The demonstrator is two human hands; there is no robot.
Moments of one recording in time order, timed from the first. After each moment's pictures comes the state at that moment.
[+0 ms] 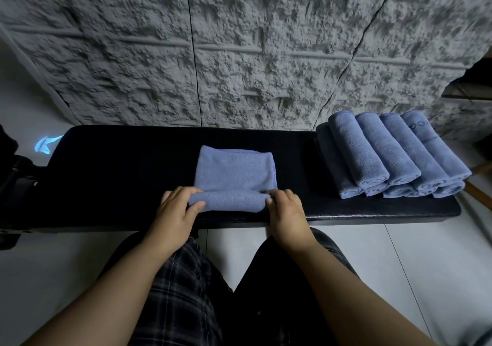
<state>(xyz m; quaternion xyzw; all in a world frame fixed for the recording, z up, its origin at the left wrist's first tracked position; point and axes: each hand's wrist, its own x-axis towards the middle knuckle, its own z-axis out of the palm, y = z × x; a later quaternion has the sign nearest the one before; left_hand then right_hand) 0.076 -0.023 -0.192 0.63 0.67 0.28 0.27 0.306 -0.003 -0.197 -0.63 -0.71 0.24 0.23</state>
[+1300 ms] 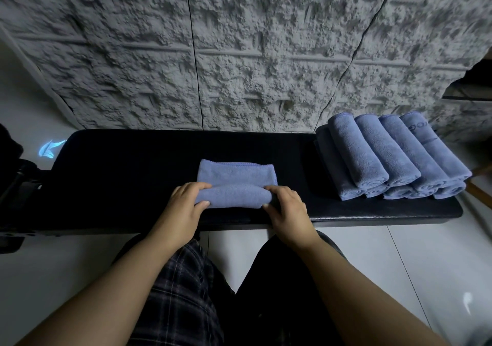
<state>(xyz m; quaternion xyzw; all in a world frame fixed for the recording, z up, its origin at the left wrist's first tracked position) 0.079 -0.012 -0.190 0.67 0.64 0.26 0.26 0.314 0.005 -0.192 -0.60 -0.72 0.26 0.23</state>
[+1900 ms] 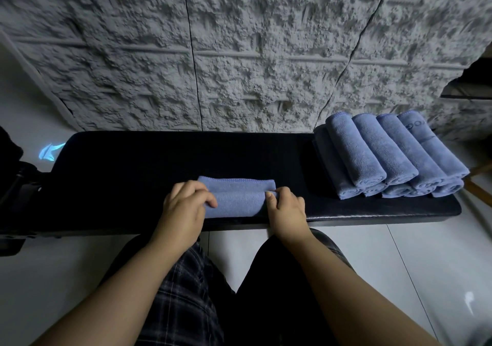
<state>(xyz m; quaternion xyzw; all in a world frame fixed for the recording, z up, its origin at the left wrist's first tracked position) 0.086 -0.018 -0.186 0.72 0.60 0.31 0.13 0.299 0.005 -0.184 -0.72 -0.60 0.30 0.19</state>
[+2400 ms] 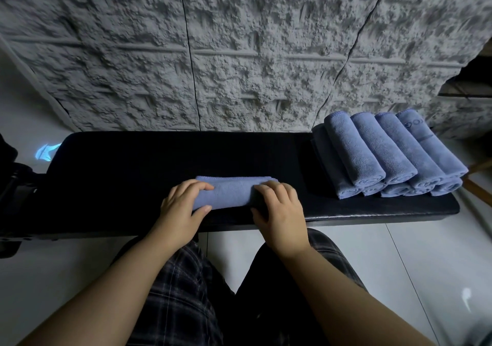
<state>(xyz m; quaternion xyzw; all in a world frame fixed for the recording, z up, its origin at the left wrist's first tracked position) 0.082 -0.010 -0.188 0.70 0.63 0.26 0.23 0.296 -0.005 -0.196 -0.58 -0.77 0.04 0.27</state>
